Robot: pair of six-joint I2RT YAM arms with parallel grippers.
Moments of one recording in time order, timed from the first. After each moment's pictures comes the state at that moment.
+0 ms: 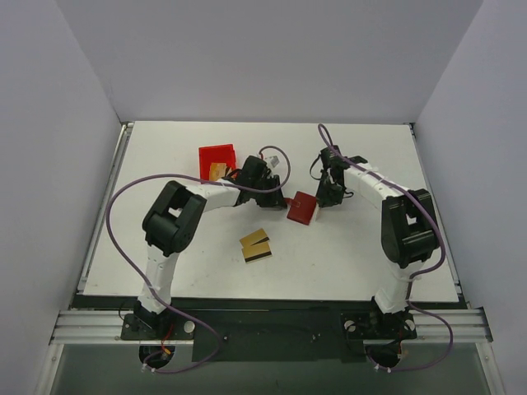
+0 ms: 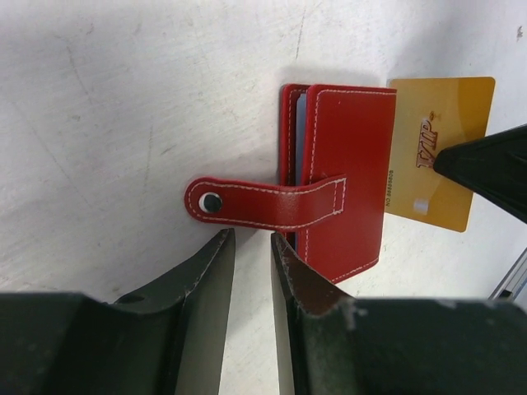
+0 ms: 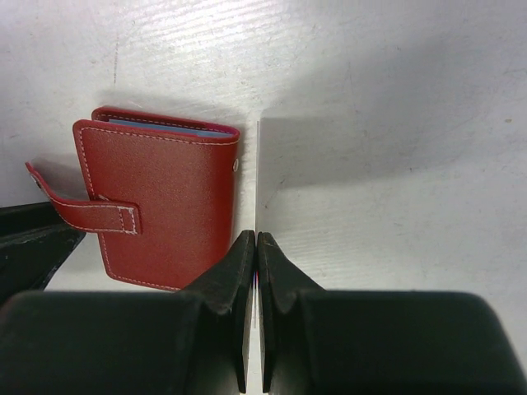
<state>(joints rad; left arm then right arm) -0.61 2.13 1.38 -0.02 0.35 -0.59 0.31 1.85 1.29 -0.66 0.09 0.58</state>
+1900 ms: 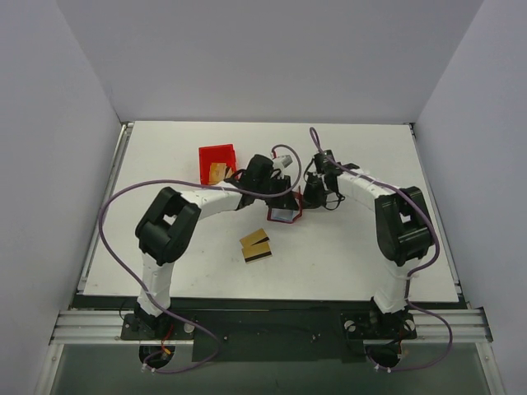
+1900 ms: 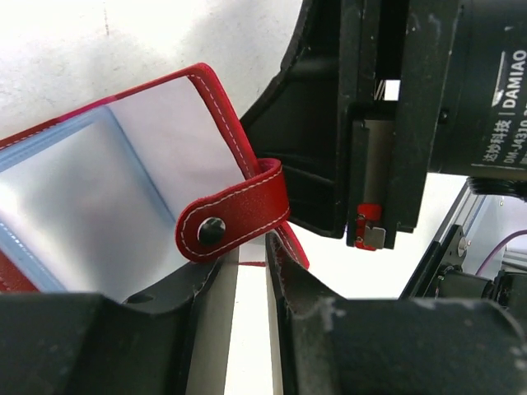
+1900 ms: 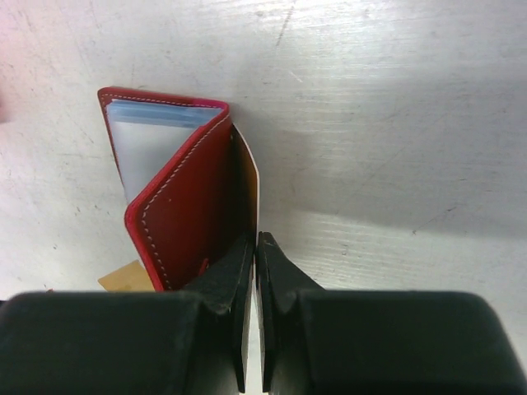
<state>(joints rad) -0.67 2.03 1.36 0.01 0.47 -0.56 0.36 1.89 1.24 -0.46 -0.18 0.60</state>
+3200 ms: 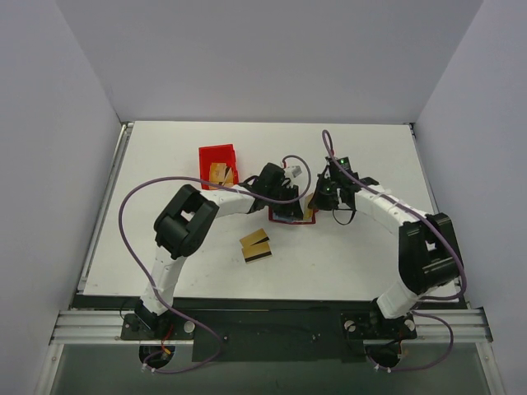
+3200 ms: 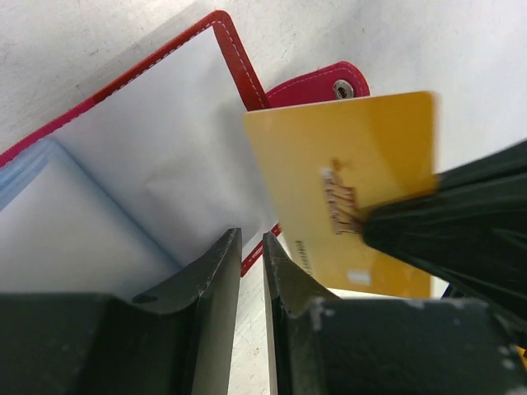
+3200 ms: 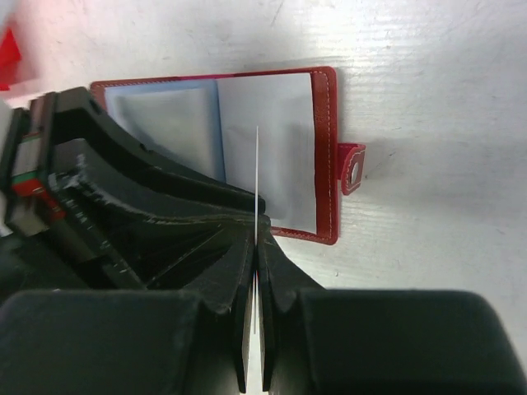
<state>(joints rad) -0.72 2.18 1.44 0.00 0.45 -0.56 0.33 1.59 0.99 -0.33 -0.13 0.53</state>
